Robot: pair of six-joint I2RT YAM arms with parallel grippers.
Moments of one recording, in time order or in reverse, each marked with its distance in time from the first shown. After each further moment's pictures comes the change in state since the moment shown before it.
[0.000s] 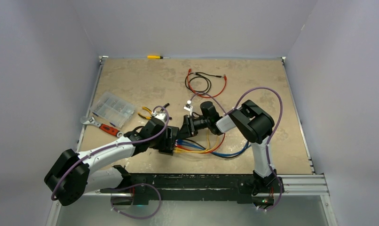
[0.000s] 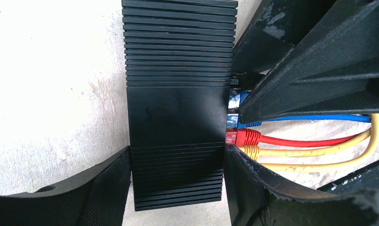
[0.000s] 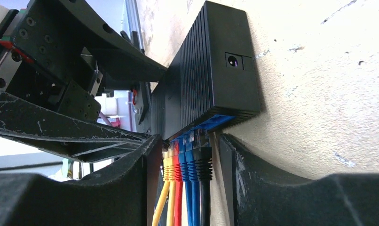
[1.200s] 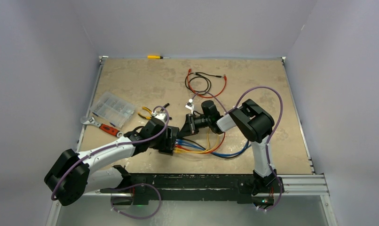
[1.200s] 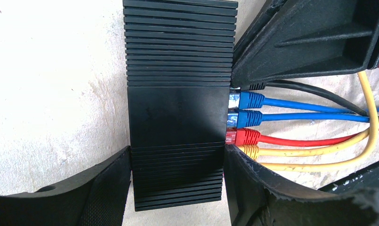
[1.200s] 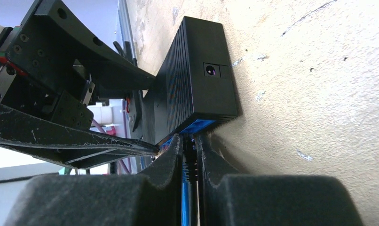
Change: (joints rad) left arm 0.000 0.000 0.000 0.001 -0.002 0.000; right arm -0.021 0.010 0.011 -0.005 0.026 -0.007
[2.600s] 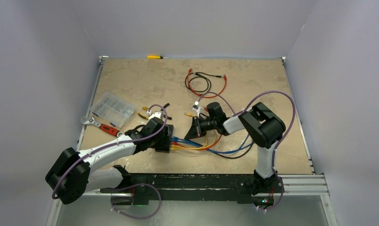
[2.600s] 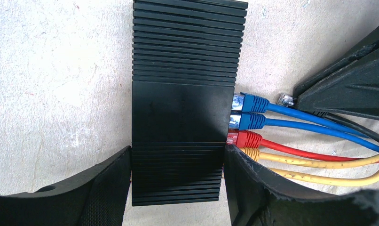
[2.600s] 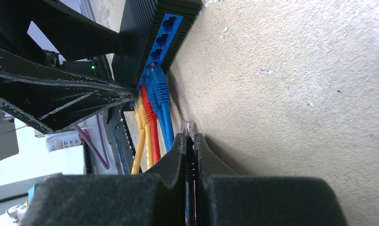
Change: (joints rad) left arm 0.000 0.020 0.035 -0.088 -0.159 -0.099; right arm -0.022 -0.145 -0.109 -0.171 0.089 -0.148
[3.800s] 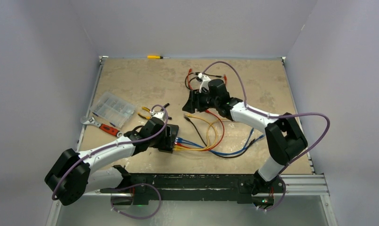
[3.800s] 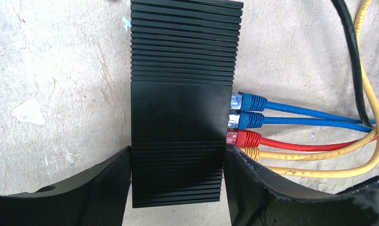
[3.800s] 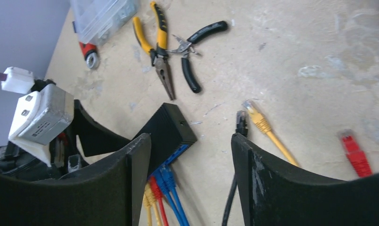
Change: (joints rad) left arm 0.007 -0.013 -0.034 0.103 0.127 0.071; right arm -0.012 -0.286 0.291 -0.420 0.446 -0.167
